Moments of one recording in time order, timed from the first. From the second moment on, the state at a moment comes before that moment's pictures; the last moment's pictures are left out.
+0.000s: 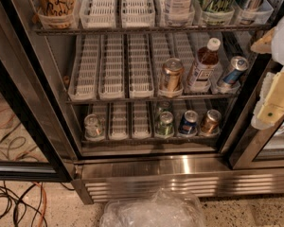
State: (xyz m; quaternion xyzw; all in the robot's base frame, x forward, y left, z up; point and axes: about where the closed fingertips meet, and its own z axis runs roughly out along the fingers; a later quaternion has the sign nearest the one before) arm 0.438 -0.216 0.977 -0.60 0.78 -0.04 0.16
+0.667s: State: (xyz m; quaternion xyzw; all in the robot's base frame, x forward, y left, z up) arm 0.440 -0.213 0.979 -0.60 0.78 -0.02 0.18
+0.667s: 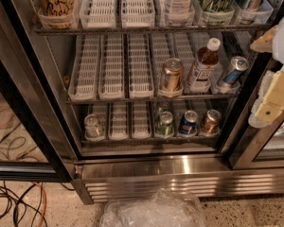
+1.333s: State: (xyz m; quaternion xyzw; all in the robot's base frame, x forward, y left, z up) arm 0.452 -0.182 0.987 -0.57 0.76 0.02 0.31
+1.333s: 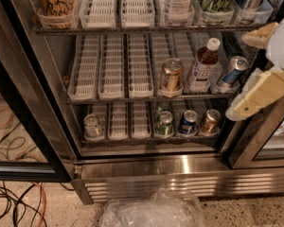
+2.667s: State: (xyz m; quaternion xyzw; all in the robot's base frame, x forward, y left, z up) arm 0.478 -0.127 1.020 -0.43 0.77 0.11 0.45
